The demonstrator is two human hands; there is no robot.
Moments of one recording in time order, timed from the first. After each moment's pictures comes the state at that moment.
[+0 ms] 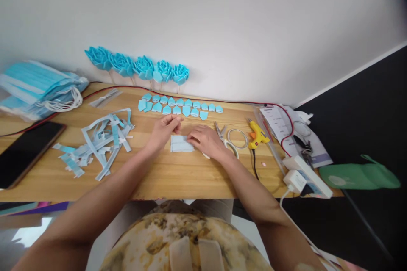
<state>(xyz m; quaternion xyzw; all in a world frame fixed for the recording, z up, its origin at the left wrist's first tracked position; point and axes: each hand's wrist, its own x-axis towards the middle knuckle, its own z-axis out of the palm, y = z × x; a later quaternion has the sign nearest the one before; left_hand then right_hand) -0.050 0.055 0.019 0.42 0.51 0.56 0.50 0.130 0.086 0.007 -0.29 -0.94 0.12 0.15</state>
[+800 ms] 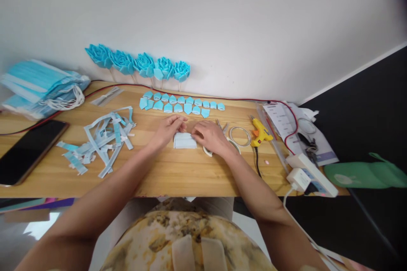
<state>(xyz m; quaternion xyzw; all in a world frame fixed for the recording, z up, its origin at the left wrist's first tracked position) -0.052 0.060 0.002 0.44 0.50 0.51 0.55 0.134 0.092 0.015 -0.33 -0.92 0.12 0.15</state>
